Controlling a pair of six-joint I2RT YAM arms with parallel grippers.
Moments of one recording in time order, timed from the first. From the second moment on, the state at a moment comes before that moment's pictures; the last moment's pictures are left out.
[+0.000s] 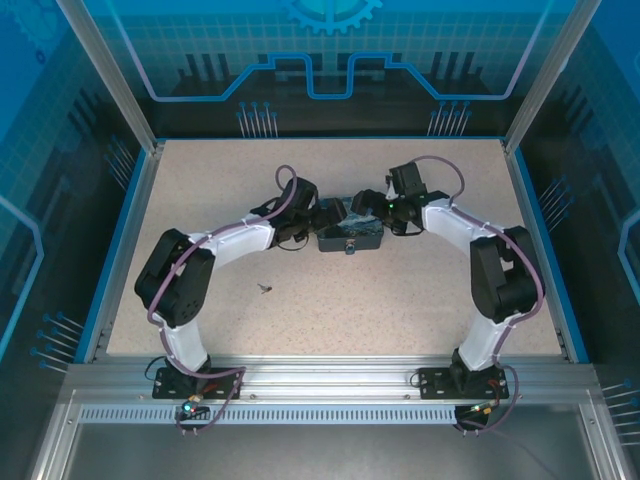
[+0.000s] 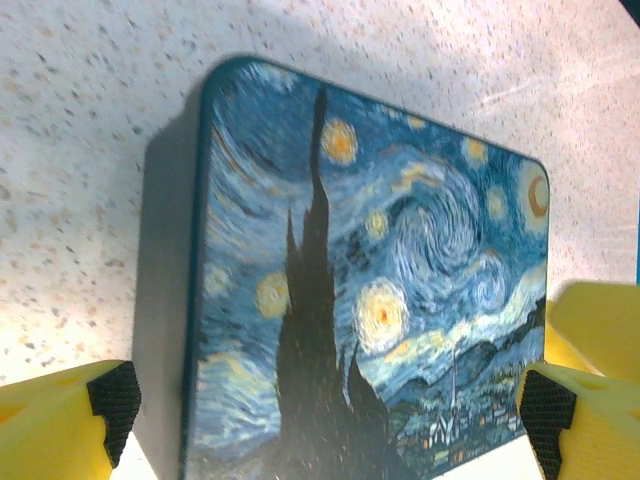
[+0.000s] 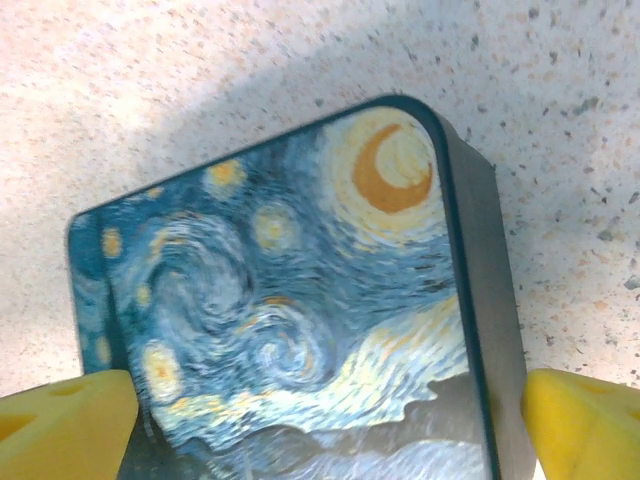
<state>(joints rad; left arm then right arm) -0.53 1.81 1.20 -0.16 0.10 -0.93 0.31 1.76 1.20 -0.35 -0.26 0.67</state>
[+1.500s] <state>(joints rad) -0.39 1.19 0.76 -0.59 0.11 -1.01 0.86 1.65 1.15 -0.48 -0.09 0.48</state>
